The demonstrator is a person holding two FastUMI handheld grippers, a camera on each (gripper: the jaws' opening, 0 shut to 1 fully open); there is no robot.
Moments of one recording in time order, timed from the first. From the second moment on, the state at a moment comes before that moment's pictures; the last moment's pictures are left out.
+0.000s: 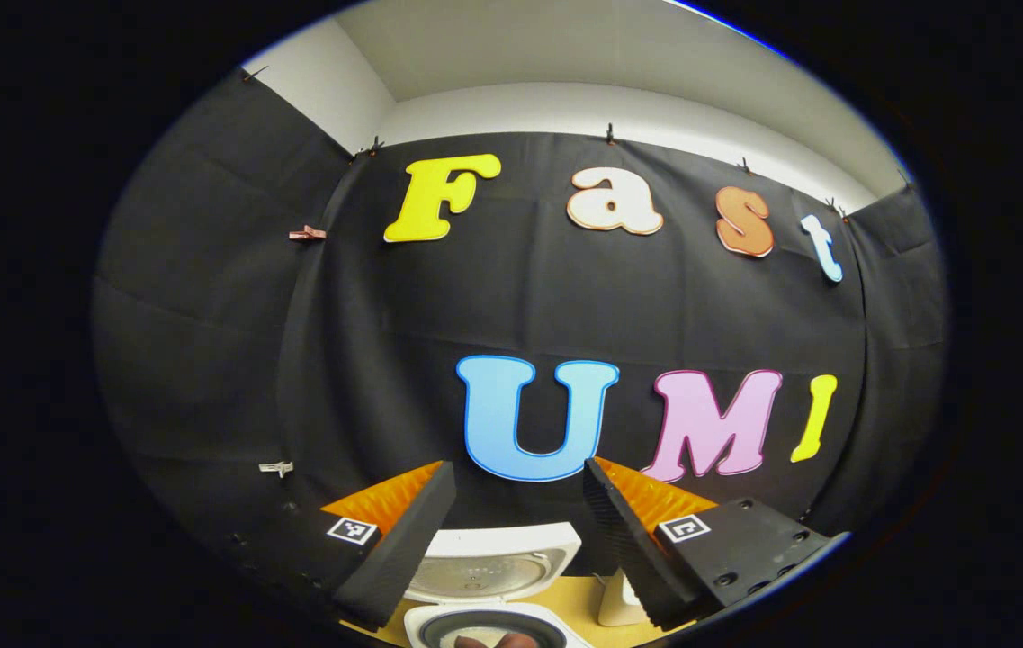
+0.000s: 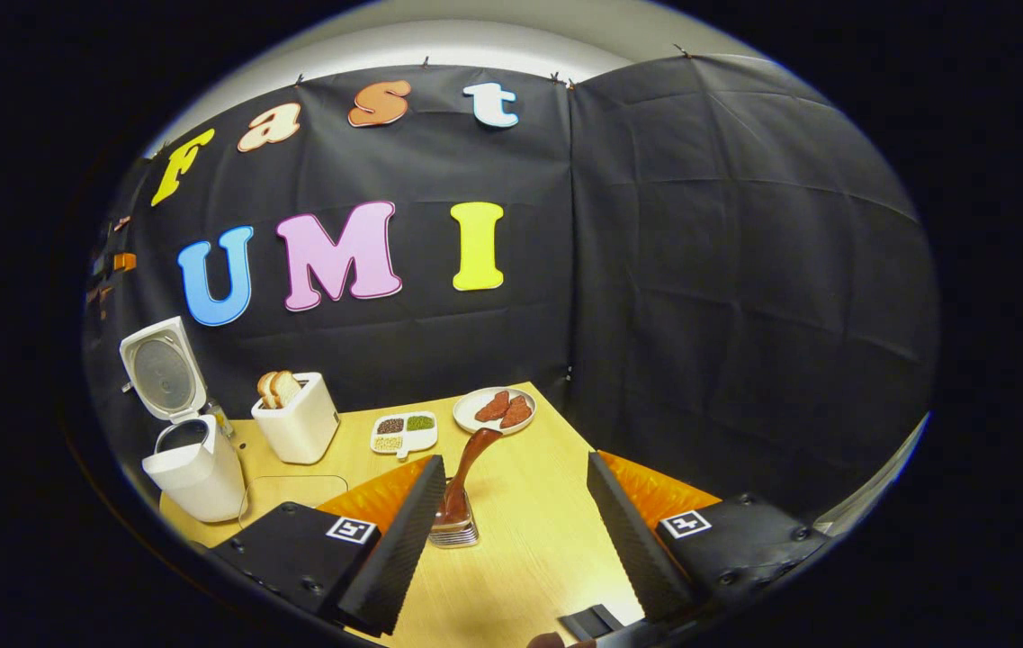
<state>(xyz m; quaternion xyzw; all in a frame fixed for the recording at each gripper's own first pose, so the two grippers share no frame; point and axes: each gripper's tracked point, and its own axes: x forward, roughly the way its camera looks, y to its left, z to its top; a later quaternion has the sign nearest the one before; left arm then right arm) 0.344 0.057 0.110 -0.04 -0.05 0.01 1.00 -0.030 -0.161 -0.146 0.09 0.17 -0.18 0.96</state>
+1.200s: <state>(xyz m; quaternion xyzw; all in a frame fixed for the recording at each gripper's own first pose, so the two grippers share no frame) 0.399 0.064 -0.055 -0.03 0.10 0.05 0.99 -0.035 -0.135 -0.100 0.05 0.15 -0.18 0.97</state>
